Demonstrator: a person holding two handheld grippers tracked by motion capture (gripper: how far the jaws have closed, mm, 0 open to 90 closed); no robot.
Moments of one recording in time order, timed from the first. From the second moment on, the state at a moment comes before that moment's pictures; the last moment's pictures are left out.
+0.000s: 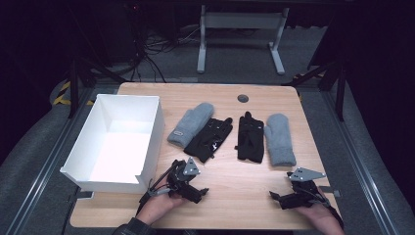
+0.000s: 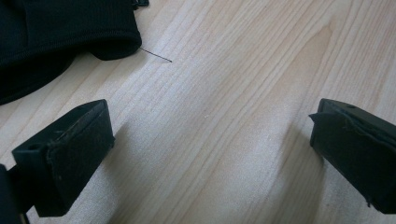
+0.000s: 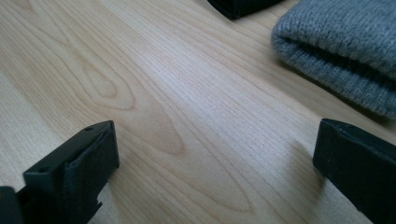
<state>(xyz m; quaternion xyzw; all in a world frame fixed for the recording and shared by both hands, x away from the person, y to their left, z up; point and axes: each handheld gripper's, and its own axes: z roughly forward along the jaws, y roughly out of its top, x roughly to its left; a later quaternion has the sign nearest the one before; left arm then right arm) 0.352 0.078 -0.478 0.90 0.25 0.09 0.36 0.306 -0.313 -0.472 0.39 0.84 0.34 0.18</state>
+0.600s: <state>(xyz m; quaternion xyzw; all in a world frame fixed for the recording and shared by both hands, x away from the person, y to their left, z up) 0.353 0.081 -0.478 0.90 0.24 0.08 0.36 0.318 -0.318 -0.435 0.35 0.84 0.37 0.19</state>
